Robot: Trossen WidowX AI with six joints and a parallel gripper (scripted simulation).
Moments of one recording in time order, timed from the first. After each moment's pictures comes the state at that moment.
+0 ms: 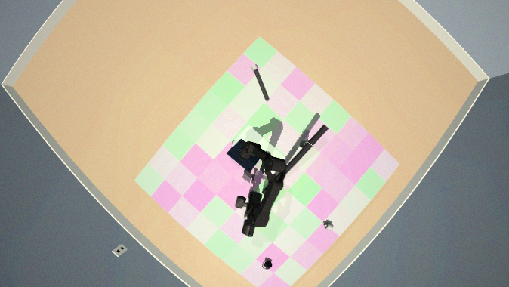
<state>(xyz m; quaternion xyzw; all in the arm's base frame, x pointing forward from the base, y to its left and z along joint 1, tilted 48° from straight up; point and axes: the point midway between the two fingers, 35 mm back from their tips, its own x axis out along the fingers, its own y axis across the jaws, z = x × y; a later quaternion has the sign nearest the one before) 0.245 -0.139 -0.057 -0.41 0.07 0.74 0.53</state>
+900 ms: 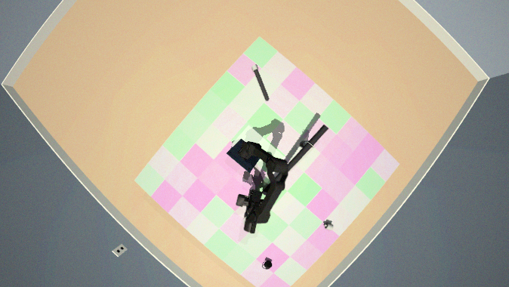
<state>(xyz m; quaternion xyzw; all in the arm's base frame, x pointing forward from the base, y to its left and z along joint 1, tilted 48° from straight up) 0.240 -0.114 -0.078 -0.41 0.06 0.75 0.51</state>
